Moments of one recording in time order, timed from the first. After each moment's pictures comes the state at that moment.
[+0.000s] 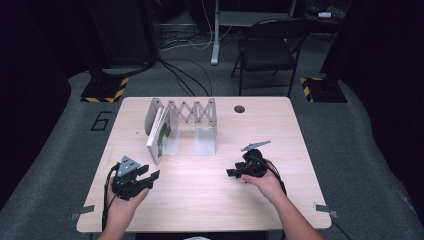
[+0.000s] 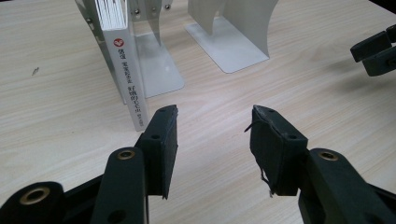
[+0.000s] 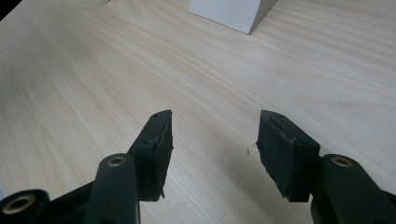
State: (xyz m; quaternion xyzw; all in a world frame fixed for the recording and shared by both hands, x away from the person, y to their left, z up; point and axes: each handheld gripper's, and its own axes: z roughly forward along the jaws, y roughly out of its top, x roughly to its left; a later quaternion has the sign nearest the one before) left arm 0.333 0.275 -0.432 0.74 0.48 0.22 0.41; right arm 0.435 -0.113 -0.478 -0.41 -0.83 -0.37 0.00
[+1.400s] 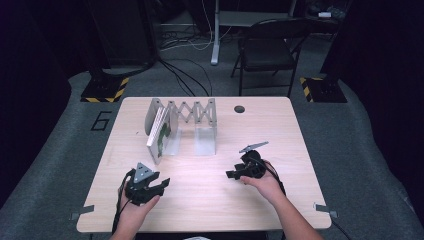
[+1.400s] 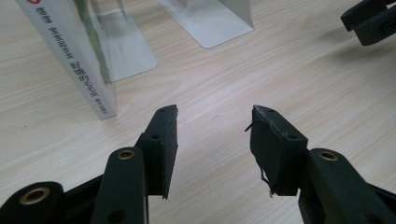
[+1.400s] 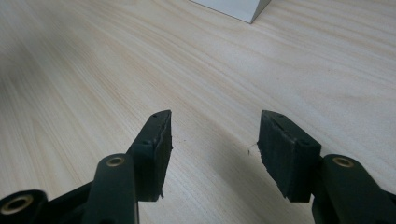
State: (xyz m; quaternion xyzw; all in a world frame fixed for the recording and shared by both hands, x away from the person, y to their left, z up) left arm 0.332 0.249 -0.459 0.78 0.45 0.21 0.39; right arm 0.436 -0.110 -0.484 -0.41 -0.84 -0.36 0.00
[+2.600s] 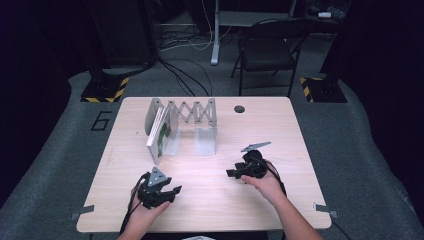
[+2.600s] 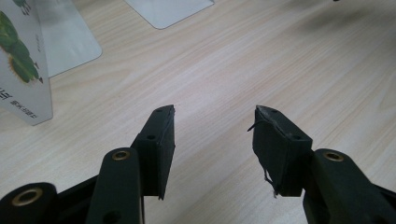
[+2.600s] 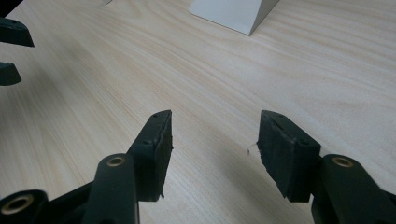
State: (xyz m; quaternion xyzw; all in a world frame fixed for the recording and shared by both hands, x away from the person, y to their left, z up) left arm 0.335 0.225 -0.479 0.82 0.41 0.17 0.38; right arm 0.433 -0.113 -0.479 -0.41 -0.83 -0.38 -0.01
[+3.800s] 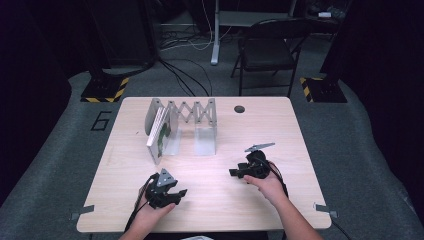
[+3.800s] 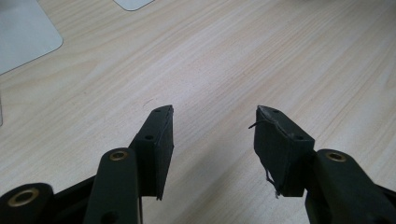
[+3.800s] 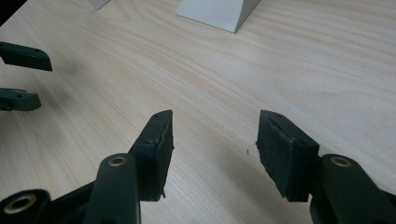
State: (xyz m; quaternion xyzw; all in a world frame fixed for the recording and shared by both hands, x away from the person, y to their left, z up) left arm 0.344 0.211 -0.496 0.84 0.38 0.15 0.36; right arm 0.433 -0.123 -0.483 -0.43 -0.82 -0.39 -0.01
